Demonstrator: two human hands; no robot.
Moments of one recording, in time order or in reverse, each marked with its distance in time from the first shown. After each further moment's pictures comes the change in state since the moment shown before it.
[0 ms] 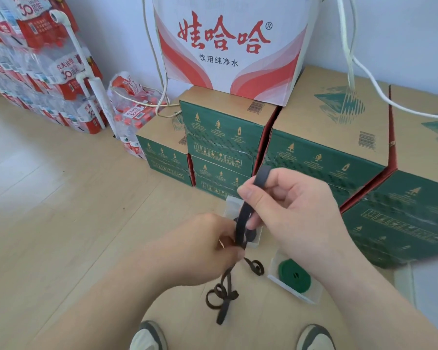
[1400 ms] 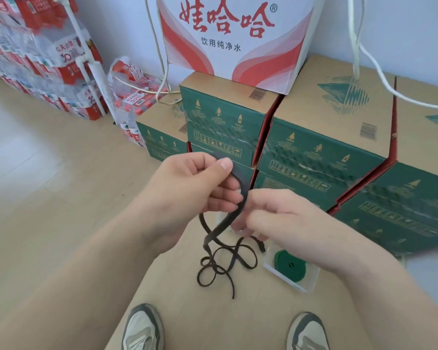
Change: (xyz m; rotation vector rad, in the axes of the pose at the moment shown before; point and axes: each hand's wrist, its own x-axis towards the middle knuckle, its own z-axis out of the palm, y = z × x) left_hand -0.002 0.021 -0.021 -1.051 0.376 -0.030; right_hand -0.001 0.009 -0.017 -0.351 -0.535 0.191
